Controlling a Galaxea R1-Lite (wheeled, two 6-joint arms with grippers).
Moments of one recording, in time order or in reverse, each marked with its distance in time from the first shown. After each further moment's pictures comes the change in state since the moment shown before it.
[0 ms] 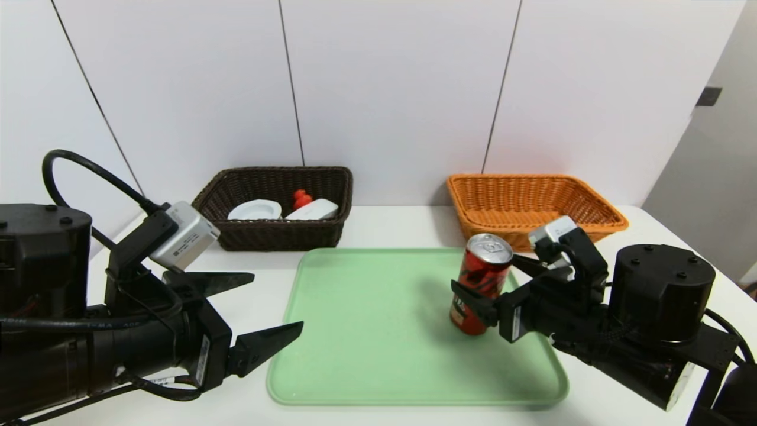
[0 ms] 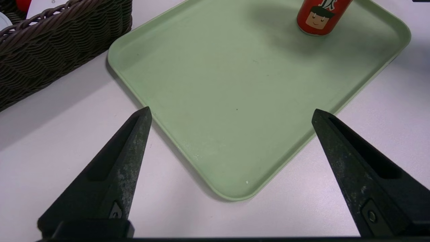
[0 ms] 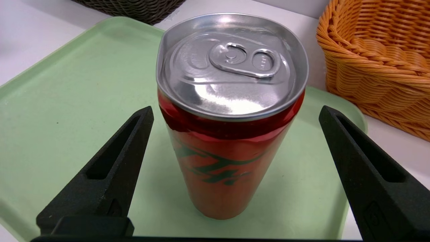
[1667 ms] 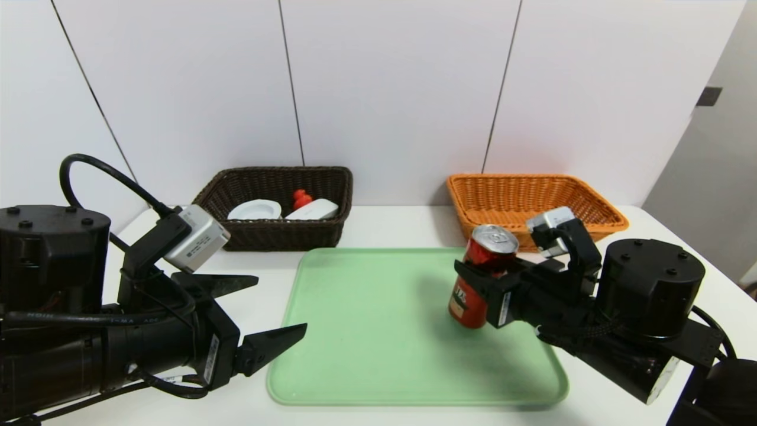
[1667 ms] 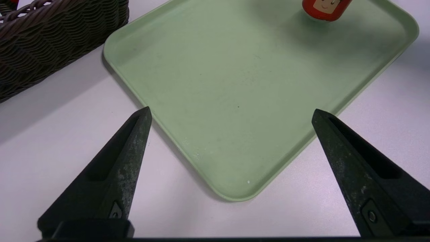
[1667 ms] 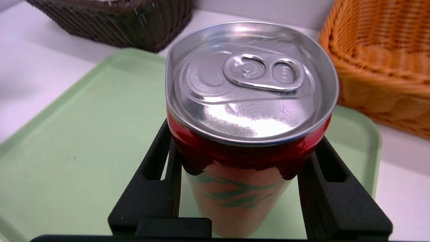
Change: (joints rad) left arm 0.000 0.027 -0.003 -0.001 -0.001 0.000; right arm 0.033 0.021 -0.041 -0.047 -0.053 0.088
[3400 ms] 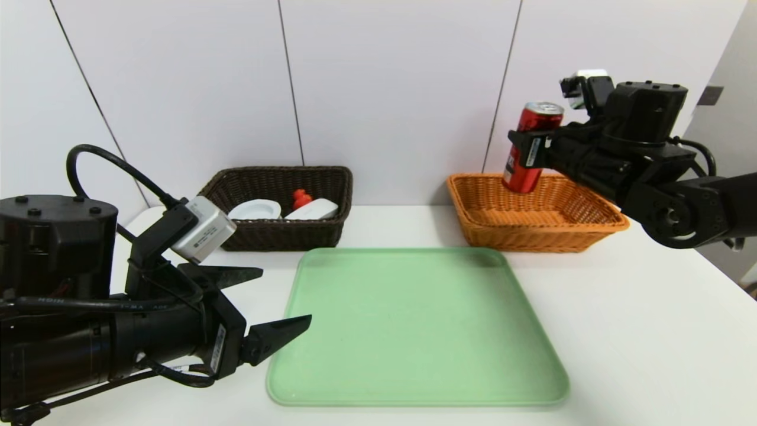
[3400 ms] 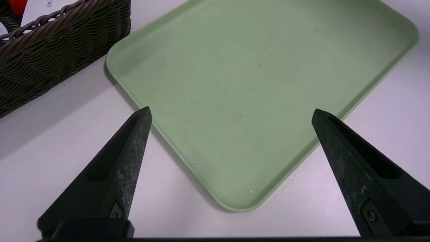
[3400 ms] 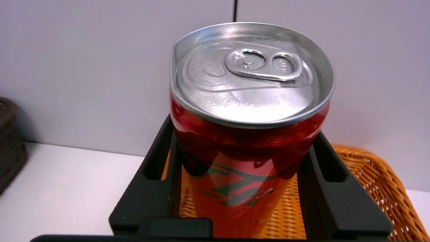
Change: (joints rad) left arm 0.000 0.021 -0.030 -0.001 -0.001 0.012; right arm -0.385 0.162 -0.770 0.472 -0.007 -0.114
